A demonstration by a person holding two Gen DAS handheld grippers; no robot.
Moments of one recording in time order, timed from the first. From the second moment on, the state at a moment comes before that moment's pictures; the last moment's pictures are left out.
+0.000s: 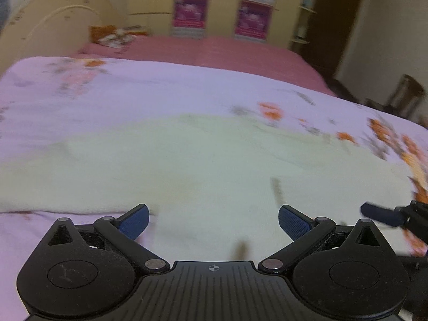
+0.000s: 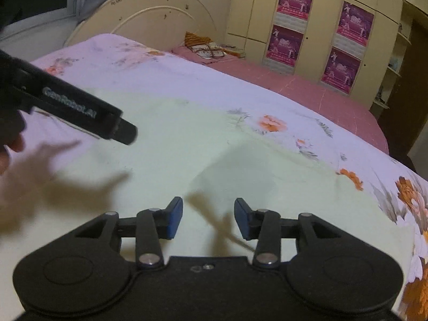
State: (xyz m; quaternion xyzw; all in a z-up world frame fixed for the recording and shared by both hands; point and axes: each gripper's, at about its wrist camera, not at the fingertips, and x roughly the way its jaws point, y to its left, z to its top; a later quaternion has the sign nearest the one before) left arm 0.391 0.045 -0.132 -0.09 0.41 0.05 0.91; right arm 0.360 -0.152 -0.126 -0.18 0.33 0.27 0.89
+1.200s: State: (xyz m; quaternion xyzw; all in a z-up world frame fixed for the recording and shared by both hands) left arm 0.413 0.060 -0.134 -0.29 0.29 0.03 0.91; right arm 0.362 -0.299 -0.152 -0.02 0.37 0.03 0.93
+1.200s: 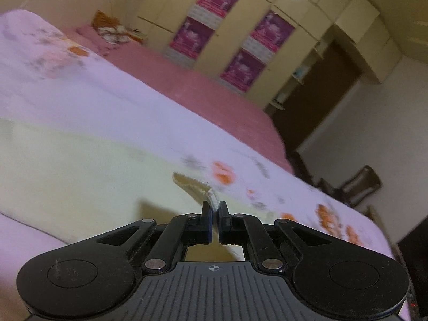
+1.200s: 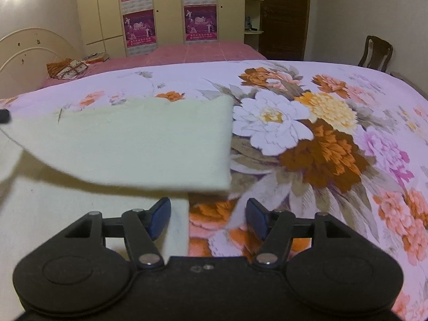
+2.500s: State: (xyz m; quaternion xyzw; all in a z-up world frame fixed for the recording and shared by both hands) left arm 0.419 0.056 -0.170 -0.14 0.34 0.07 0.93; right arm 0.456 -0.277 -0.159 -0.03 0.36 0.05 0.93
